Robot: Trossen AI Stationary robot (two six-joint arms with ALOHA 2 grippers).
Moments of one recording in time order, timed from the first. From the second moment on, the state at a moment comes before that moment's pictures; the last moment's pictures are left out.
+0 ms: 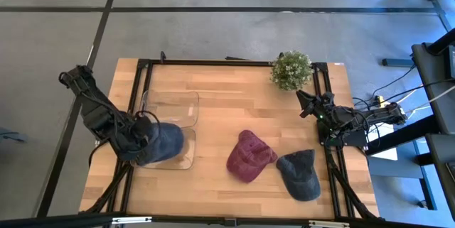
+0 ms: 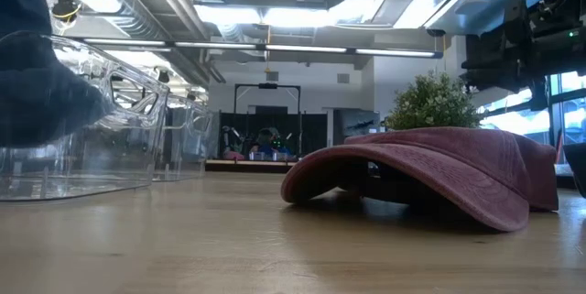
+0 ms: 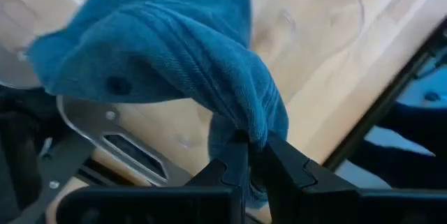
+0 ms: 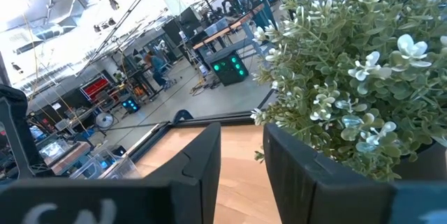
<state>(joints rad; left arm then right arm) -0.81 1.06 1.20 -1.42 -0.15 -1.53 0.21 0.01 0.01 0.04 1.05 0.55</state>
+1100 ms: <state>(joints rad) -0.80 1.08 1.22 -1.53 0.00 -2.14 0.21 0.01 0.01 0.04 1.05 0.48</state>
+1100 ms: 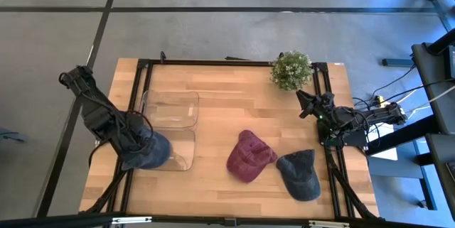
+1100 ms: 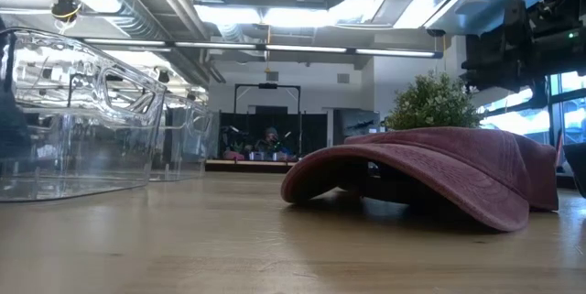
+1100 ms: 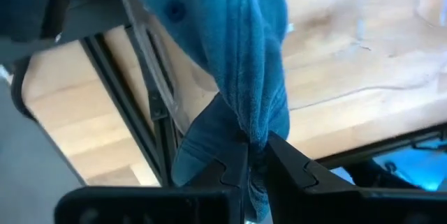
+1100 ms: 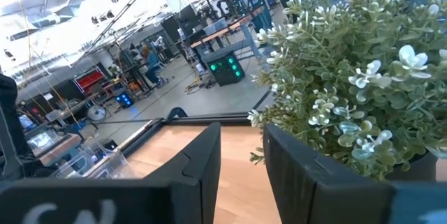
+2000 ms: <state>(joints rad) -0.80 1.08 1.15 -1.57 -0.05 -2.21 0.21 0.01 0.01 0.04 1.06 0.46</state>
